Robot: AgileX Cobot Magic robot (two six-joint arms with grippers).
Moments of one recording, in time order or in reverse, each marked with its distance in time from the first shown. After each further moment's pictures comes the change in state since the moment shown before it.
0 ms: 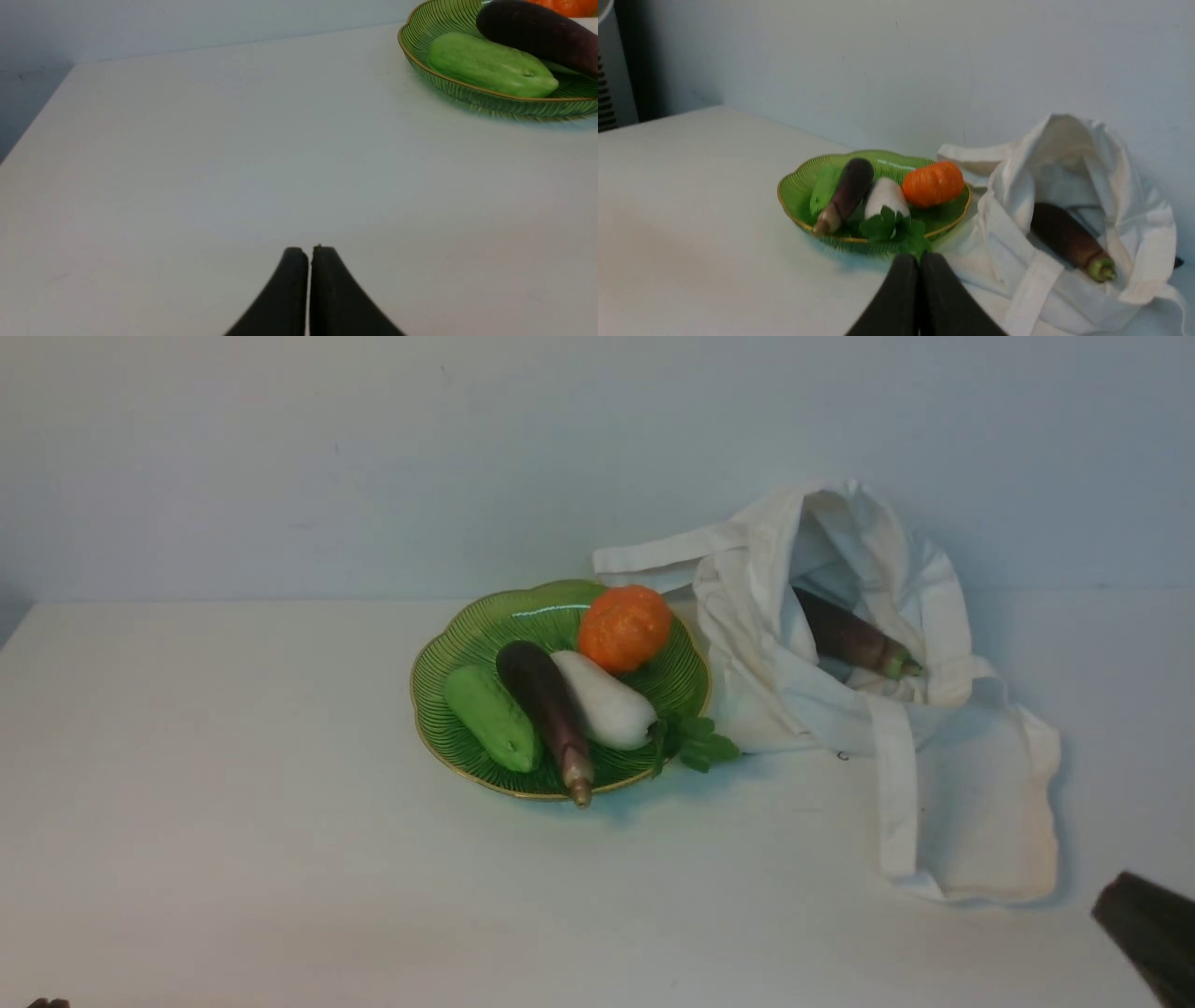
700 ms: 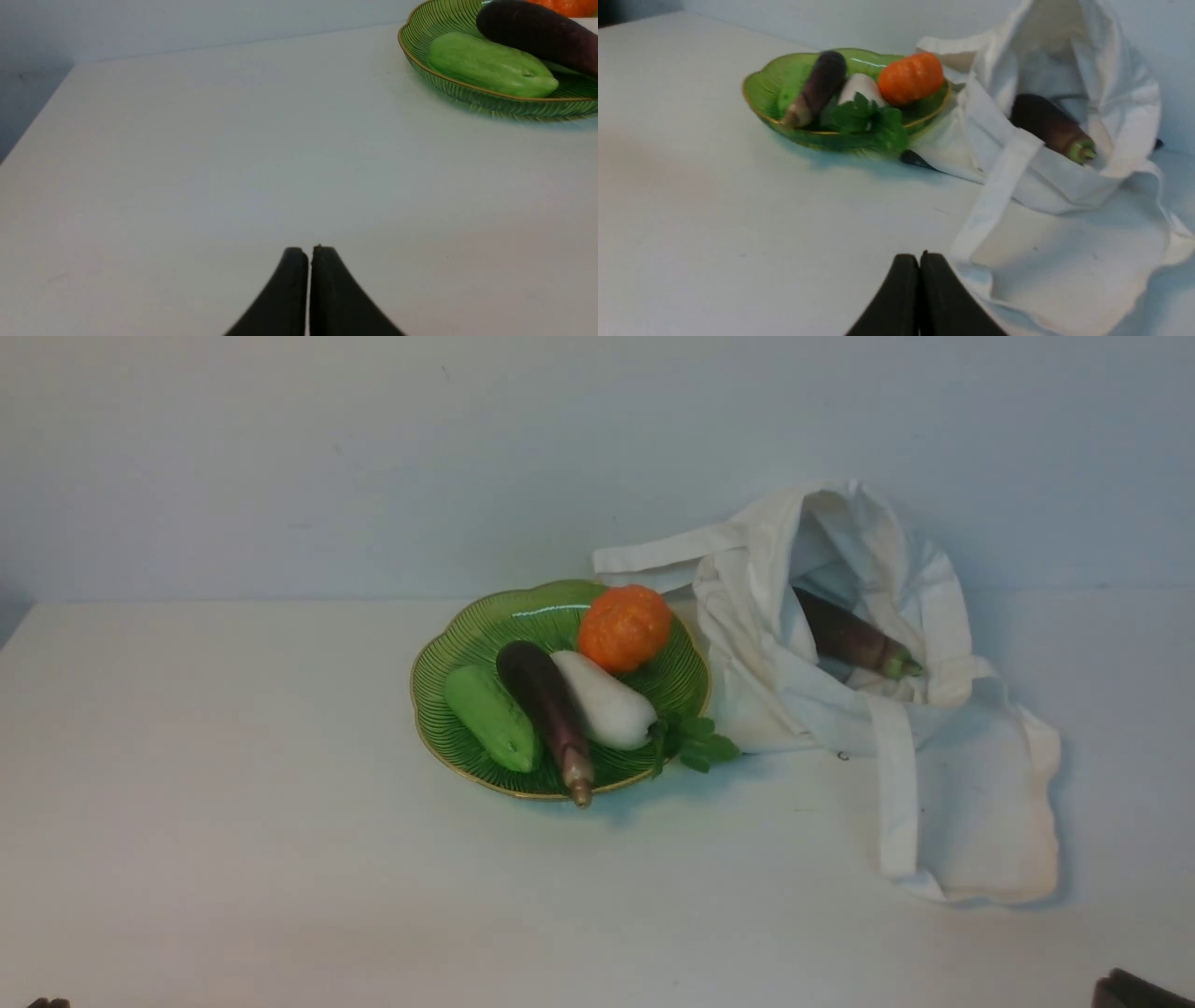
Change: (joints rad) right arm -0.124 -0.139 0.119 0.021 0.153 0.000; left arm 0.000 0.000 0.000 0.000 0.000 0.000
